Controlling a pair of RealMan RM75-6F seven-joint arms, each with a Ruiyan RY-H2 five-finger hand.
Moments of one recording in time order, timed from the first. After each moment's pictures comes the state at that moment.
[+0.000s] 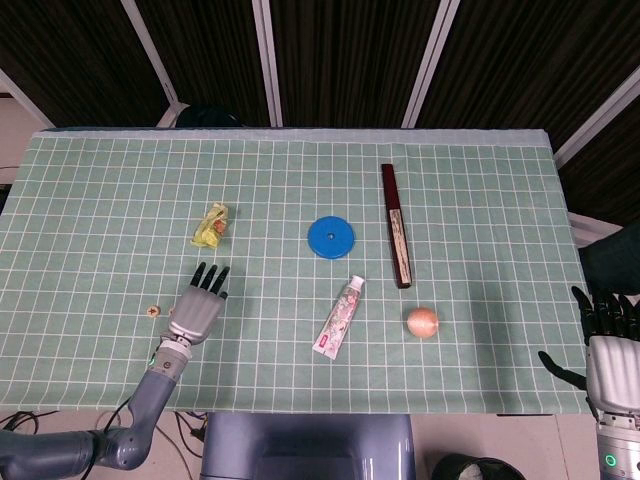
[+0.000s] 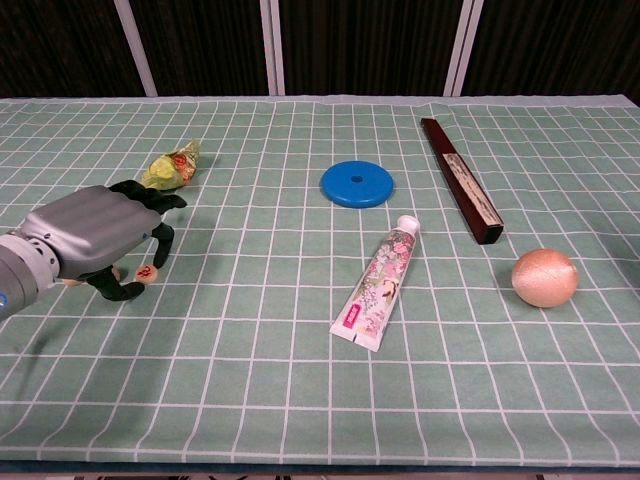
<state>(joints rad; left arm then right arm) -0.63 -1.67 -0.04 -1.48 1.03 1.13 0.91 0.01 -1.20 0.12 -1.63 -1.48 1.61 -0.16</state>
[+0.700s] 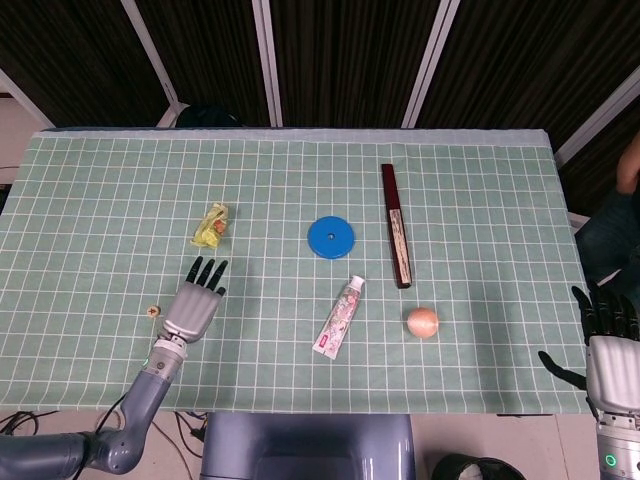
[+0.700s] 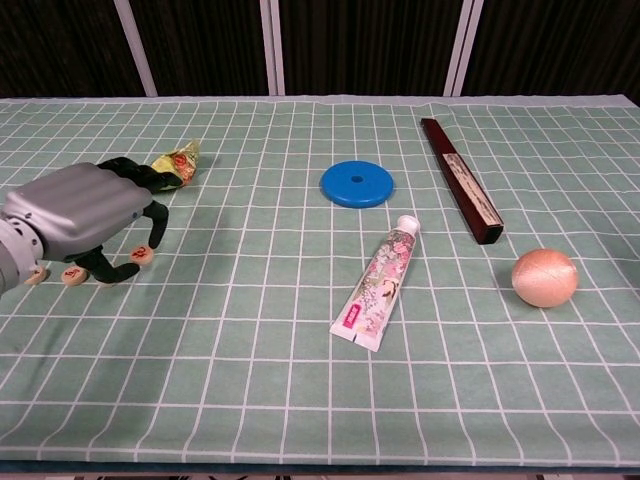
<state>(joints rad) -0.62 -1.61 -0.04 -1.56 1.08 1.18 0.90 0.01 -1.20 0.12 -1.63 -1.48 1.61 -0.16</state>
